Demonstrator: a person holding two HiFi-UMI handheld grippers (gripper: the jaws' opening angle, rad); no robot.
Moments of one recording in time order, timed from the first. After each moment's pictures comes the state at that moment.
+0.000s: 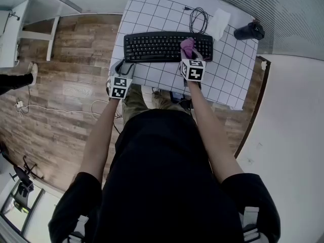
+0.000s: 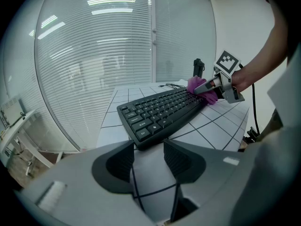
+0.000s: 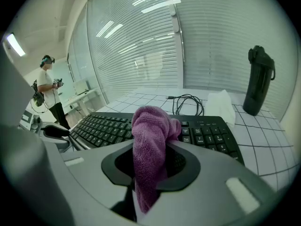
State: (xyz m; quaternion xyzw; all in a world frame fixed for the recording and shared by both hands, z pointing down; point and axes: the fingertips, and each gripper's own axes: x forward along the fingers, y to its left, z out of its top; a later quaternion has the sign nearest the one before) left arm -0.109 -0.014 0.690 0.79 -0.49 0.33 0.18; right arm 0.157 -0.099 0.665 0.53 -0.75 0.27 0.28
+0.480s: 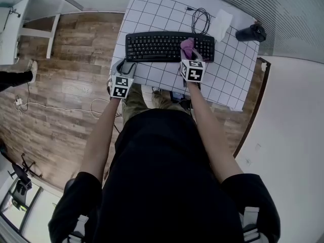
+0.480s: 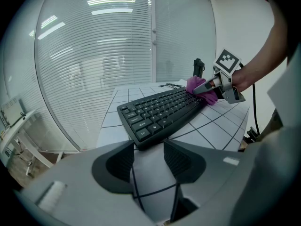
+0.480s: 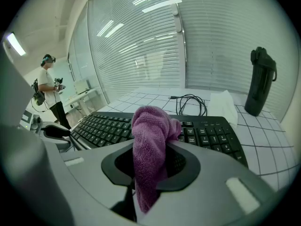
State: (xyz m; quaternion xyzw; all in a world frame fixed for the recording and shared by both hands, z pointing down) left arm -0.109 -0.013 0.691 0.79 -0.49 0.33 0.18; right arm 0.147 -0.099 0.664 0.53 -0.76 0.27 0.28
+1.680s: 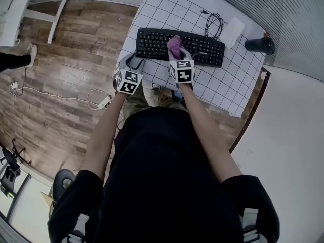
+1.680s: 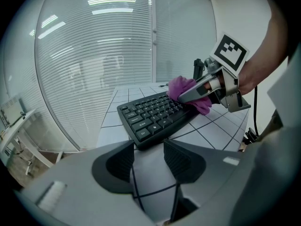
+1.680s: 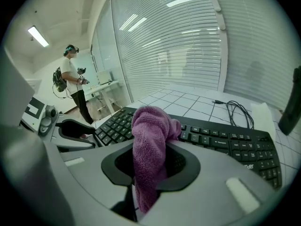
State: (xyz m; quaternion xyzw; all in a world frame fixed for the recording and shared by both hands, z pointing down) left arm -0.107 -0.013 0.694 0.79 -0.49 0.33 0.18; right arm 0.029 -0.083 0.665 0.42 -0.82 0.23 0.32
